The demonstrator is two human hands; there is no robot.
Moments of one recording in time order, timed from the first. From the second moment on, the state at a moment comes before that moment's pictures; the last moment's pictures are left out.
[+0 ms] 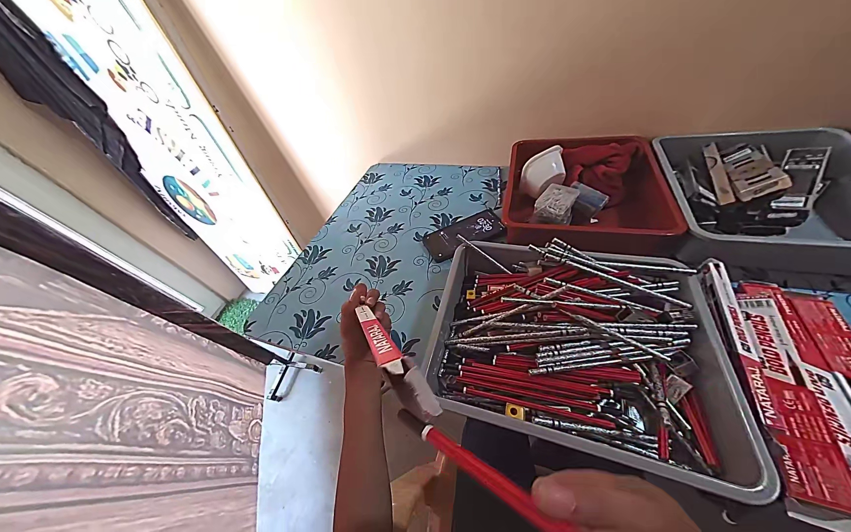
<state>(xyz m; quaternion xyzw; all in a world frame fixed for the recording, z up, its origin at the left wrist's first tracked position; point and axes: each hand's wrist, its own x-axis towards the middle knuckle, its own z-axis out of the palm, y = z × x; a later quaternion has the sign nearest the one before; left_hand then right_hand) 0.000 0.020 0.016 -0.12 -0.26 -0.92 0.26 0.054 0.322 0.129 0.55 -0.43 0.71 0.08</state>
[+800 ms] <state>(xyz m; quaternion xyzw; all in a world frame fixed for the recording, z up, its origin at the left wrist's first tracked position) 0.002 0.022 0.018 -0.07 -0.26 -0.93 0.27 0.043 0.271 0.127 0.57 -0.47 0.62 0.26</state>
